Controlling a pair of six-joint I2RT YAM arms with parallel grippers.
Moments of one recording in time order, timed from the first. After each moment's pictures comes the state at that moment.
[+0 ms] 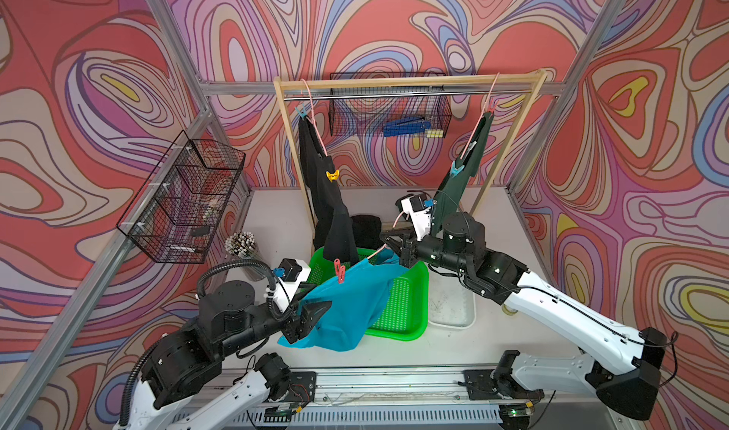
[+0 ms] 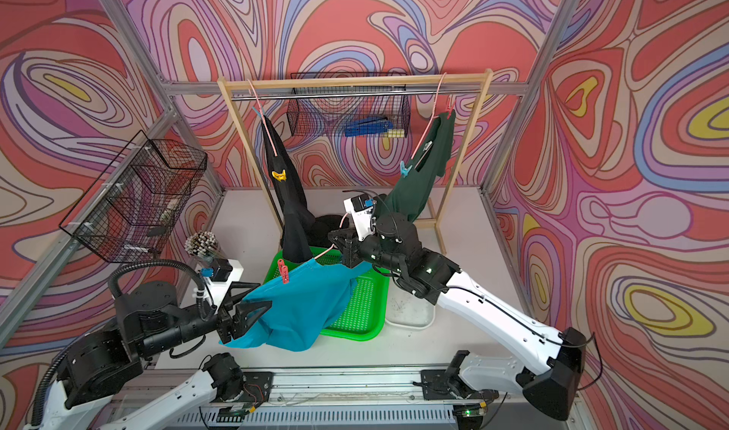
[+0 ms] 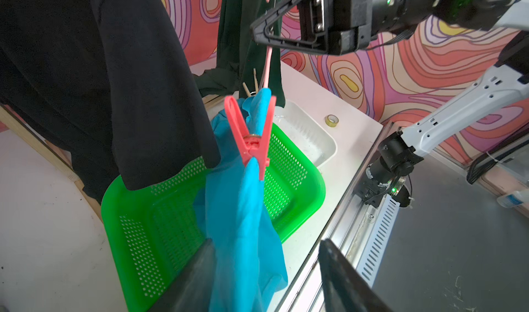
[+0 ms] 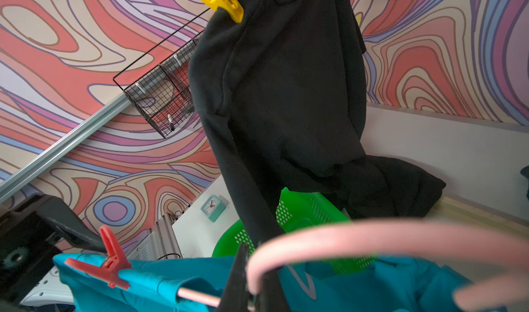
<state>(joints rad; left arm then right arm) -0.75 0.53 1.14 -1.00 0.15 -0.15 0.83 1.21 1.19 -0.22 -0.17 0.39</state>
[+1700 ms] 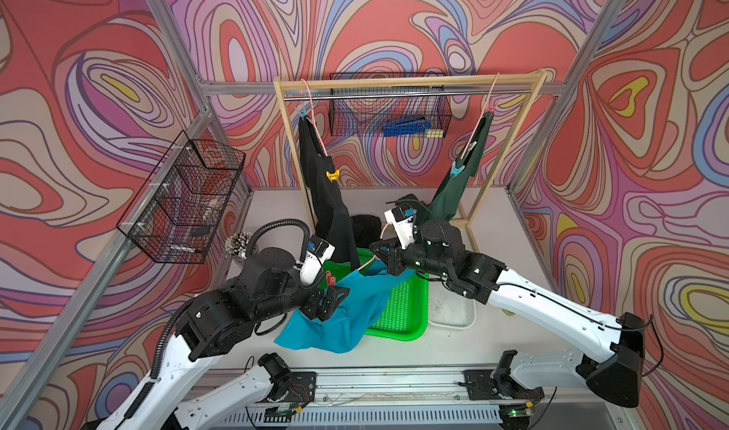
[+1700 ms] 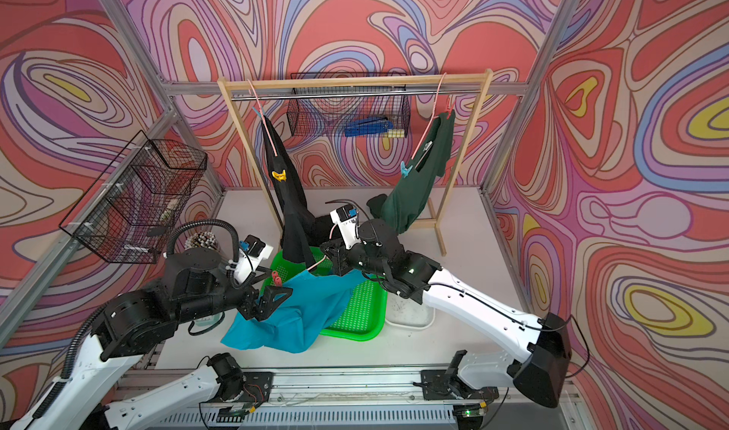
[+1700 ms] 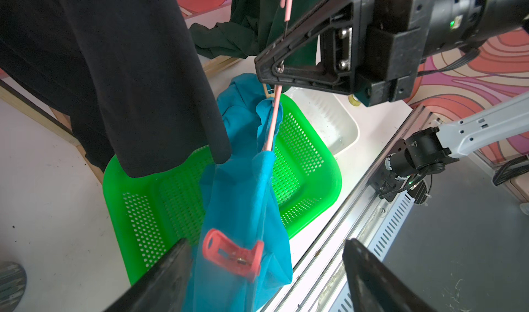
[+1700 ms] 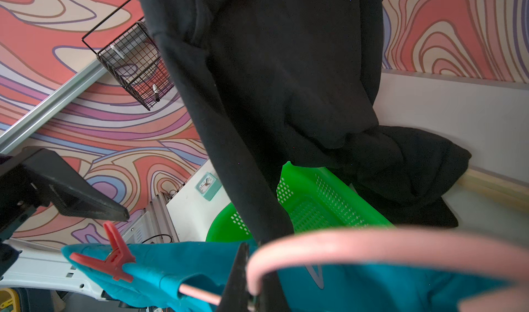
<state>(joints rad) -0.75 0.80 1.25 -1.07 0.10 -0.20 0.88 1.29 1.18 -0.21 -0.15 0.39</state>
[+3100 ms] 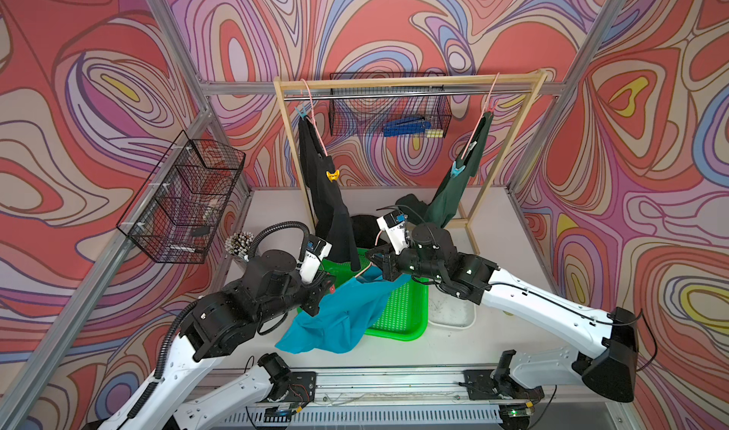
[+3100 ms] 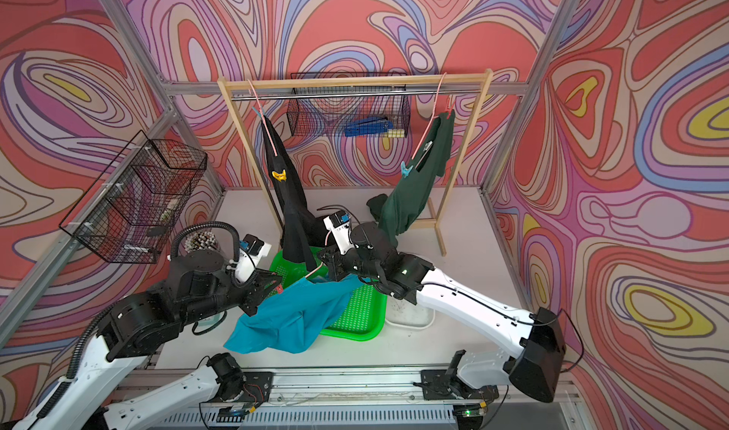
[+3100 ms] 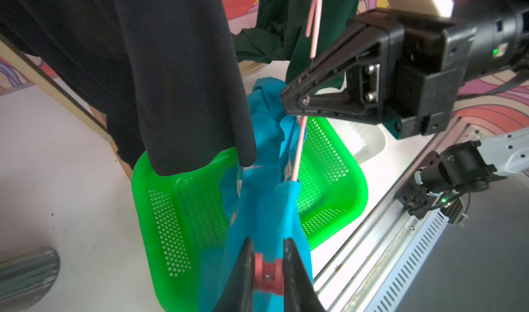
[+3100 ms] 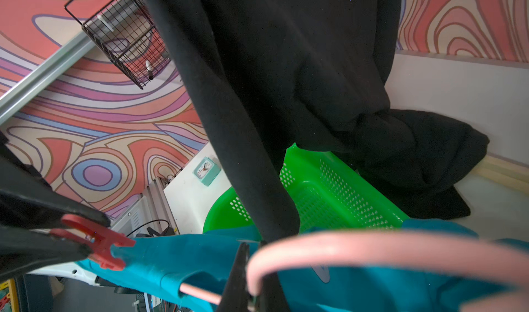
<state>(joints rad) -0.75 0.78 1.21 -1.03 -0.02 -0.20 0.92 1.34 1.18 -0.24 -0.15 0.38</state>
